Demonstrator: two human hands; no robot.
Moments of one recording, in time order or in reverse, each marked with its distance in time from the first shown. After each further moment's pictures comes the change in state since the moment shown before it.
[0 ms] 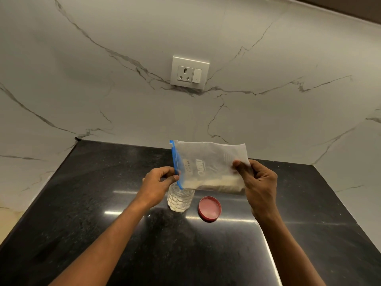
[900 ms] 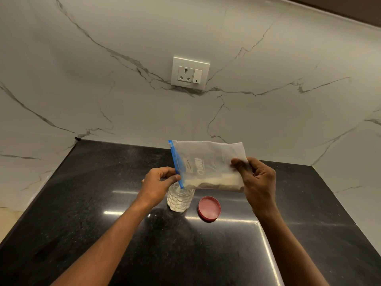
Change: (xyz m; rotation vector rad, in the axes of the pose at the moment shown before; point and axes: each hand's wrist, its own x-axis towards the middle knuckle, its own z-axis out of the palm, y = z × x) left_hand 0.002 -0.006 0.005 -0.111 0.040 -0.042; right_hand 0.005 -0.008 0.003 -0.140 -0.018 -0.057
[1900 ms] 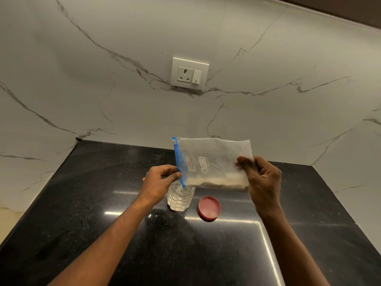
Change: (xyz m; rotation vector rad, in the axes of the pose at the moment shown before) left_hand 0.001 0.004 0.001 -0.005 0.013 0.027; right_hand 0.000 -0.003 -0.008 -0.014 0.038 -0.024
